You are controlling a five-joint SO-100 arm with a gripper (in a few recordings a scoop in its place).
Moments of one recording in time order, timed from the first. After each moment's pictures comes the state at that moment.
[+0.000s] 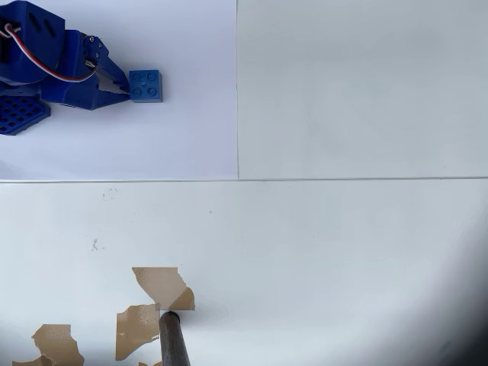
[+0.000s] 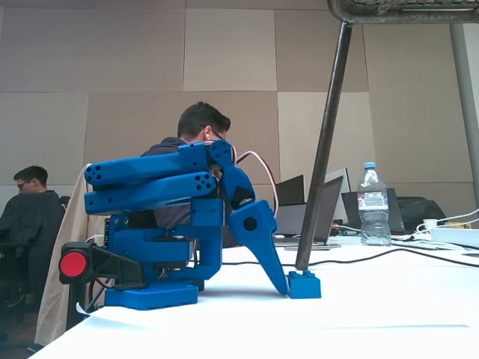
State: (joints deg) arm -3.1 191.2 182.6 70.7 -74.1
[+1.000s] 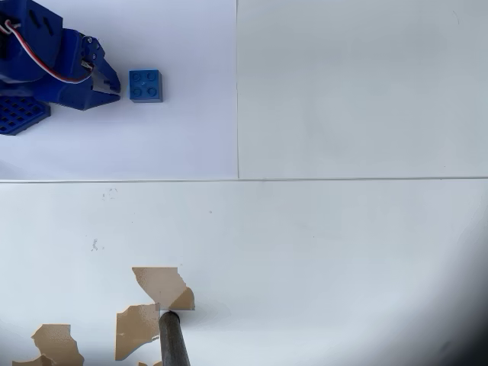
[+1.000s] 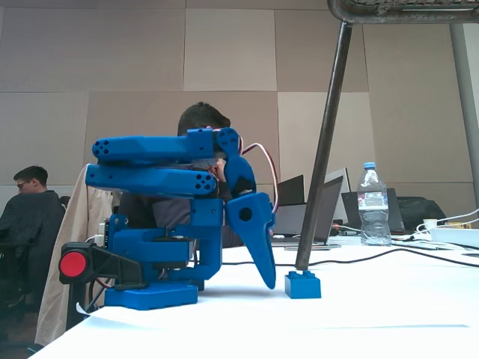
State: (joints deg) arm -4.4 171.2 170.2 71.6 -67.5
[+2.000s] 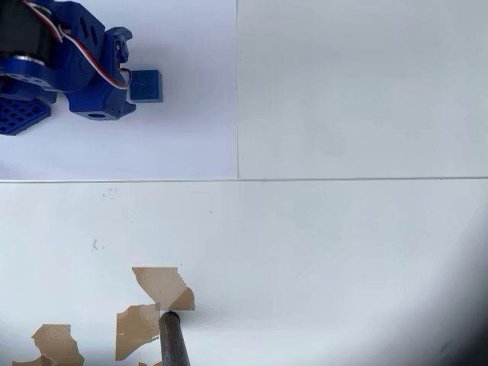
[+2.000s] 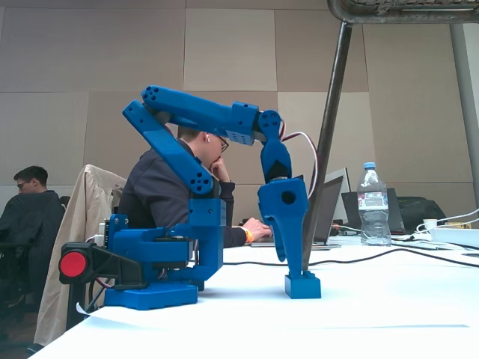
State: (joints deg) arm 2.9 133.9 152.9 60.5 -90.8
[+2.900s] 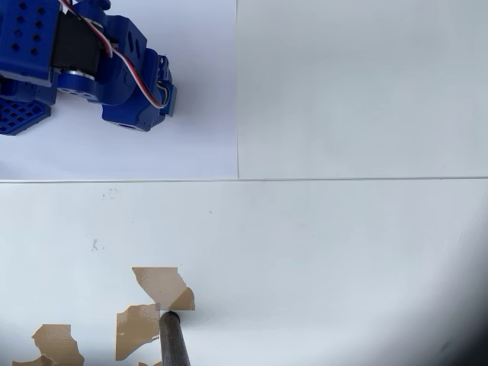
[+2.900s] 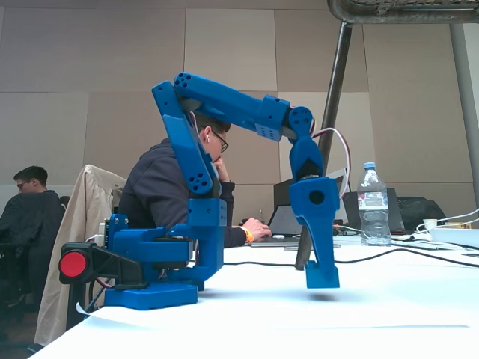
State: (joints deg) arm 7.6 114.8 137.4 56.2 -82.1
